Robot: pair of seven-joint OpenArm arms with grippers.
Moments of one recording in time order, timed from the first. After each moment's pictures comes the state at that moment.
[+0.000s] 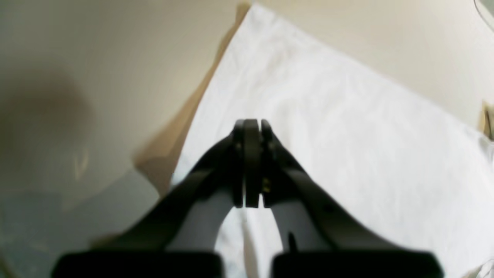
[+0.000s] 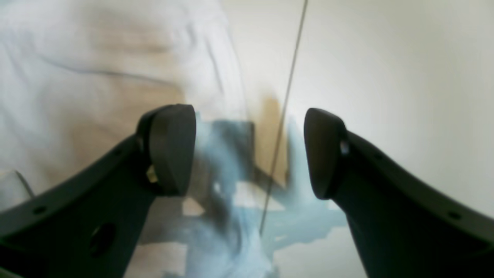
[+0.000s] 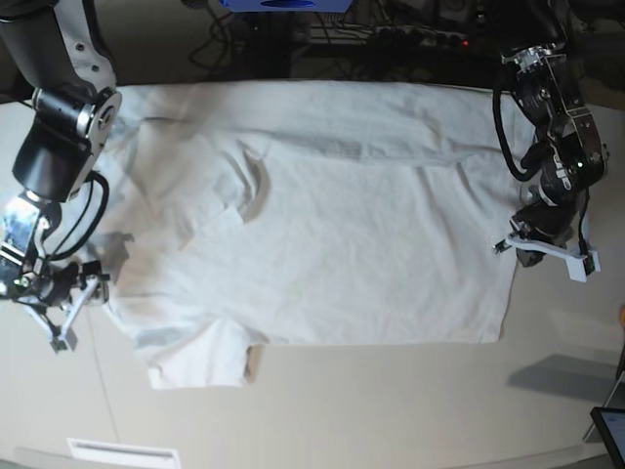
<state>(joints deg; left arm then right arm) 3.7 -18.1 -24.0 107.0 -29.0 8.2 57.5 29.2 11.5 28.0 57.7 -7.0 40.6 -52.4</state>
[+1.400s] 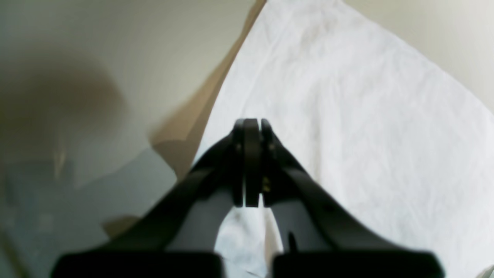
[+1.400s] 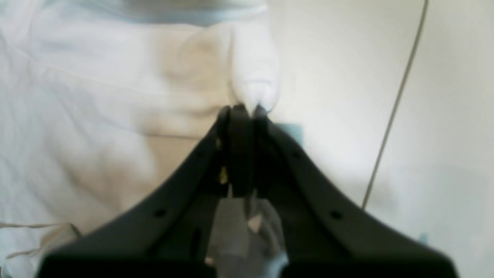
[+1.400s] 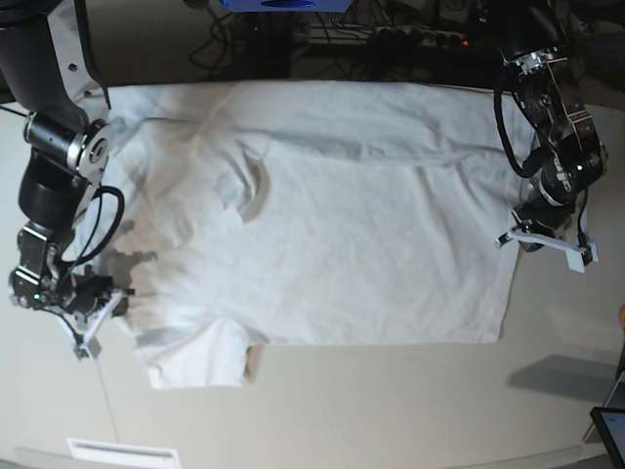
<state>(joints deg) 4.2 -18.8 -24.5 102.7 -28.7 8.2 57.7 35.9 12.2 27.4 38.6 -7.3 40.4 -42.5</state>
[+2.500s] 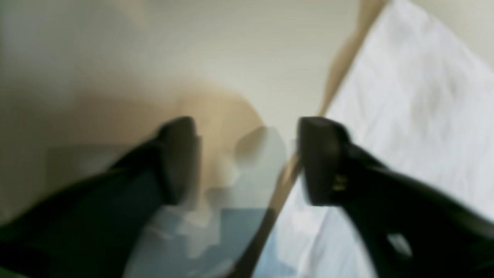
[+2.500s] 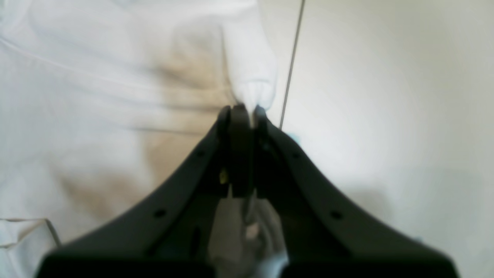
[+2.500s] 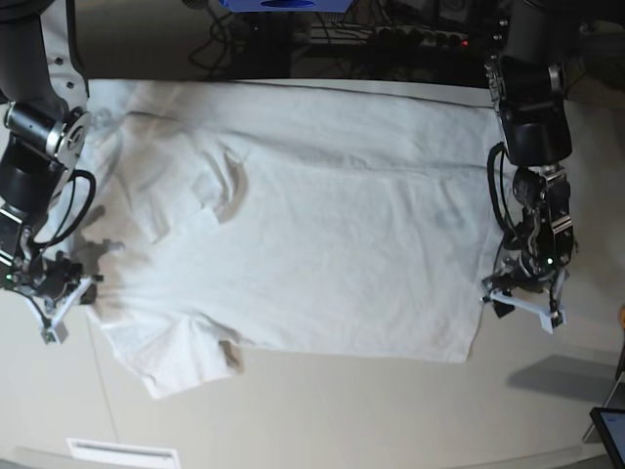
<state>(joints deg) -22.5 -22.2 -9.5 56.1 -22.0 2.5 34.8 32.4 17.8 27.3 38.7 -6.0 40.8 -38.7</state>
